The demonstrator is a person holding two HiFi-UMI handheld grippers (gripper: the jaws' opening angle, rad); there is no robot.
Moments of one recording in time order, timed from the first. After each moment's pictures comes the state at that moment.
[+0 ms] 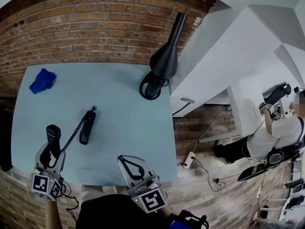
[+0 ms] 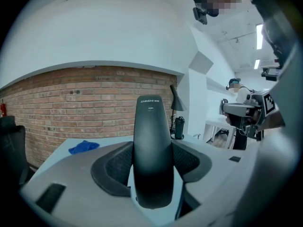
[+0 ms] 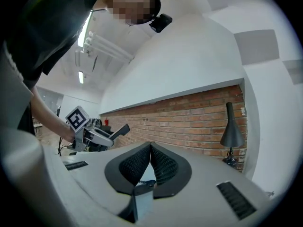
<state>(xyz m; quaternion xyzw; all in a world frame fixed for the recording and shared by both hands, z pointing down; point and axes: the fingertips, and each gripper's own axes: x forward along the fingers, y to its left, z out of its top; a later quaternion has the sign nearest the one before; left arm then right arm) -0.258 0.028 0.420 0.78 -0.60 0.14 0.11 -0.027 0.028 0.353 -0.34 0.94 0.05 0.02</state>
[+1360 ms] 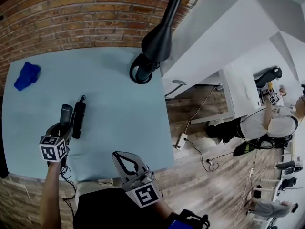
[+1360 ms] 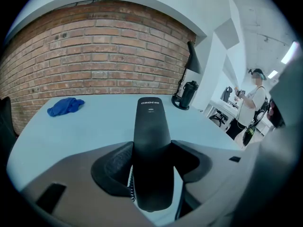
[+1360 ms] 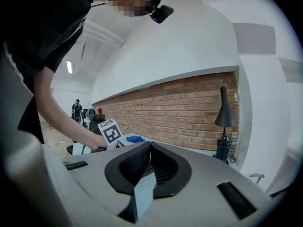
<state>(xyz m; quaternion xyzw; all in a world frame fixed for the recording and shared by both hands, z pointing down) -0.250 -0.065 0.586 0.74 -0.54 0.26 0.30 -0.040 0.028 0.402 -0.39 0.92 0.00 -0.05</state>
